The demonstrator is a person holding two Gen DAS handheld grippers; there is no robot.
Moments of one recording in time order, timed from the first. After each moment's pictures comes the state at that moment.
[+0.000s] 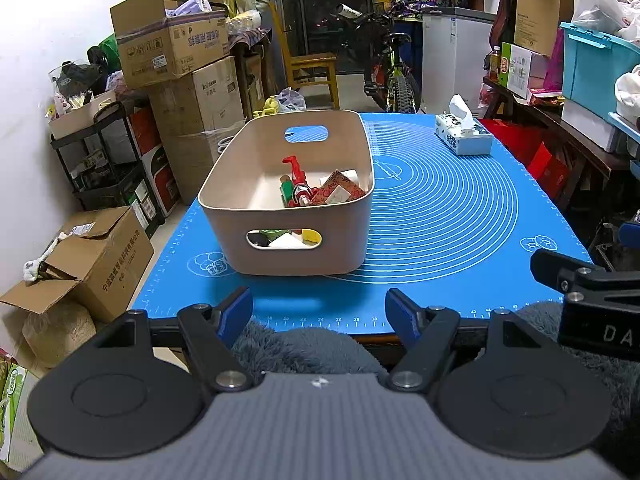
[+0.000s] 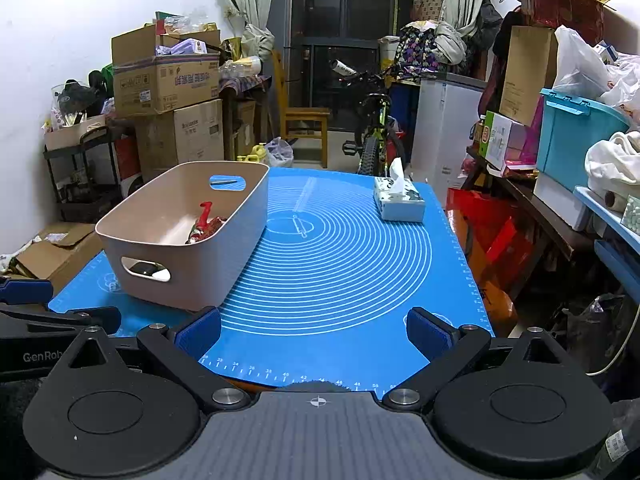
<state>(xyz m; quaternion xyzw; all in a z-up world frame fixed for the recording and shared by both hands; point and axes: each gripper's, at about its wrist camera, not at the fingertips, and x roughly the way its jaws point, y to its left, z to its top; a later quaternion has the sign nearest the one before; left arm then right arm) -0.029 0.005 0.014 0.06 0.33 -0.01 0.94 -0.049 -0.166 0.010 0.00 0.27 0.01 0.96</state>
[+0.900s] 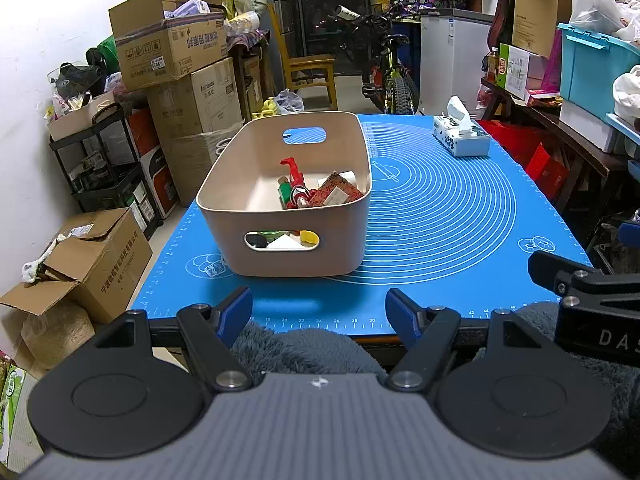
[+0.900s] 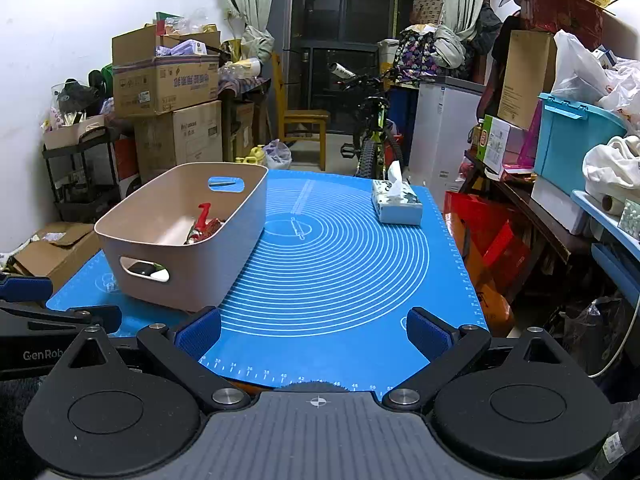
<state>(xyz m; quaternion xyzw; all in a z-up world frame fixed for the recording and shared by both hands) -0.029 0.004 0.015 0.06 0.33 -0.01 0.94 -0.048 -0.173 0.011 -0.01 0.27 0.01 0.96</state>
